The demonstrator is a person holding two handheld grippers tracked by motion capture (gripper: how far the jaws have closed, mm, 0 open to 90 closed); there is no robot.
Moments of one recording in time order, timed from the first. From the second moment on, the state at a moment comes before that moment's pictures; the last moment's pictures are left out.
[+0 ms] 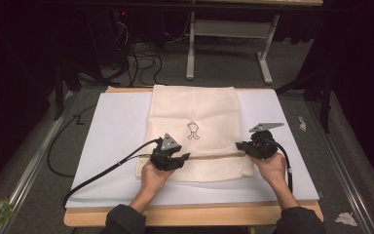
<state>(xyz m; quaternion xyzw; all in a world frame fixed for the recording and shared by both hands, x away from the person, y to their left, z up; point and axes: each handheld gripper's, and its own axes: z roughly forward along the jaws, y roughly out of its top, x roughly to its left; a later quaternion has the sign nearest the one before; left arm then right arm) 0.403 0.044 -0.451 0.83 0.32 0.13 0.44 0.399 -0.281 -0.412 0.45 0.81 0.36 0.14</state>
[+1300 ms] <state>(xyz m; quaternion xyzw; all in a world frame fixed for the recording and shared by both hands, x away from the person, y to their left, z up) 0.401 -0.014 -0.447 0.85 0.26 0.08 0.45 0.403 -0.267 -0.400 0.44 0.80 0.38 0.12</state>
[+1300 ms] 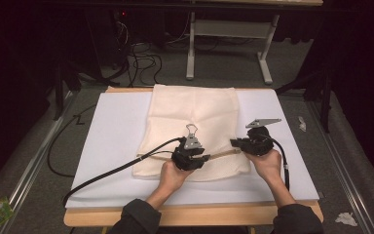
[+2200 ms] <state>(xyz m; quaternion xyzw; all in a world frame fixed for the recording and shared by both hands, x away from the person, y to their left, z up) 0.400 -0.038 -0.442 0.85 0.25 0.05 0.47 0.405 -0.256 -0.398 0.43 0.80 0.40 0.10</state>
